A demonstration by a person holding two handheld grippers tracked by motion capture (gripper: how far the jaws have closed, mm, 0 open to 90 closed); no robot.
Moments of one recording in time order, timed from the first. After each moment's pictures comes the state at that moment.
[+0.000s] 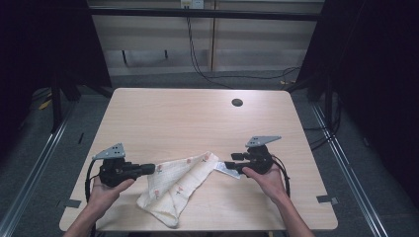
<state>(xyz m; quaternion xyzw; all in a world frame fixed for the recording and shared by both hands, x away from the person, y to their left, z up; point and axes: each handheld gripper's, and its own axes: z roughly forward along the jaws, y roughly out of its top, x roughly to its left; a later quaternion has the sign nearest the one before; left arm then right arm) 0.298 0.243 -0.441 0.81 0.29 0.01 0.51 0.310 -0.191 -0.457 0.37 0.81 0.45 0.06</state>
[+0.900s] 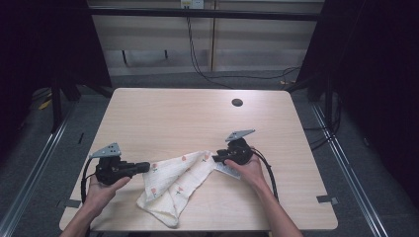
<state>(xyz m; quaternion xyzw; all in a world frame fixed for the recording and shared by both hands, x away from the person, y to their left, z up) 0.308 0.257 -0.452 0.80 0.31 0.01 0.51 0.363 -0.155 -0.504 0.36 0.83 0.41 0.06</state>
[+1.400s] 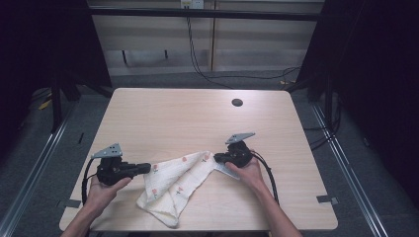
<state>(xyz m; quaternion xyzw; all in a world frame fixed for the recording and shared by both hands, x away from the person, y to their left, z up) 0.307 0.254 -0.456 0.81 0.31 0.00 0.50 0.357 -0.154 -0.510 0.37 0.83 0.41 0.06</state>
